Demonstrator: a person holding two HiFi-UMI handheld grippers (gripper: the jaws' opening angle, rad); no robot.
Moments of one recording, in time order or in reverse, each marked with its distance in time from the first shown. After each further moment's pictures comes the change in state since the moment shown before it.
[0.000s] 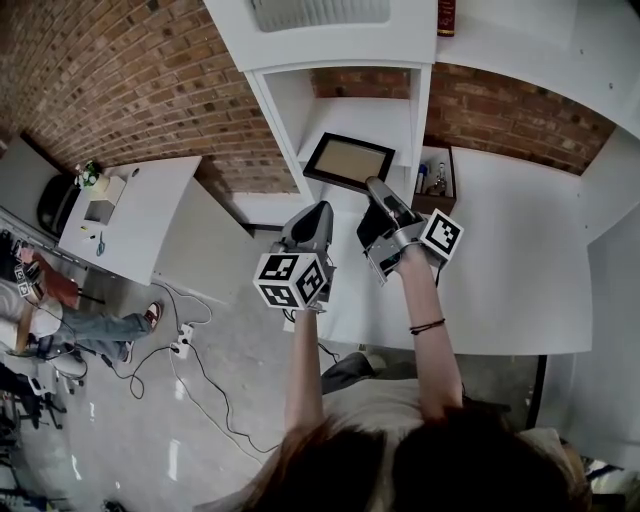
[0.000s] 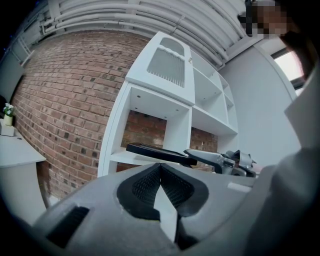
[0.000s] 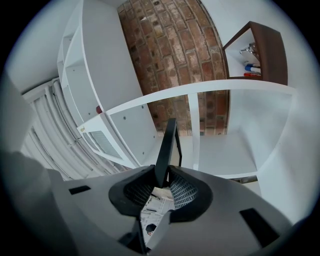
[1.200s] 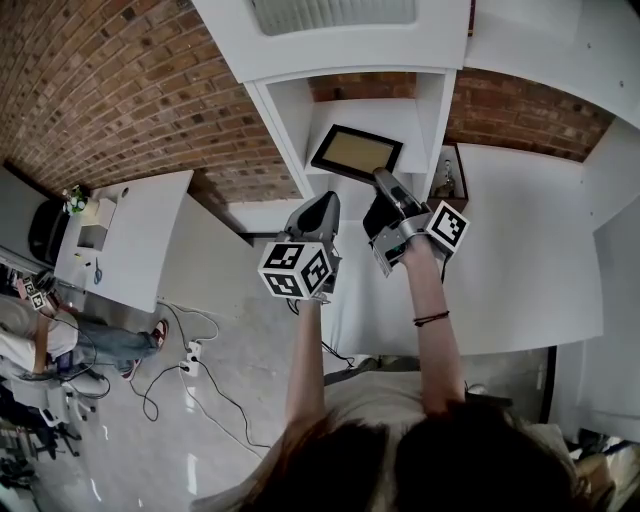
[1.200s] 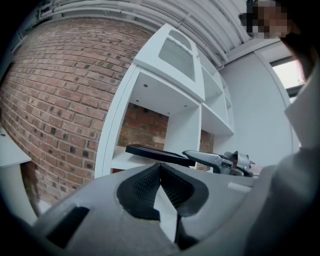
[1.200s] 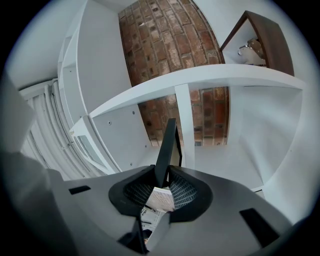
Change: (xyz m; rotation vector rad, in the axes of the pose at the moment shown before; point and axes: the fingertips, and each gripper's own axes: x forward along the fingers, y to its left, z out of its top) left arm 0.048 0.045 0.004 -0.005 0.040 -0.119; right arm 0.043 -0.030 0.023 -0.019 -0.126 -0.038
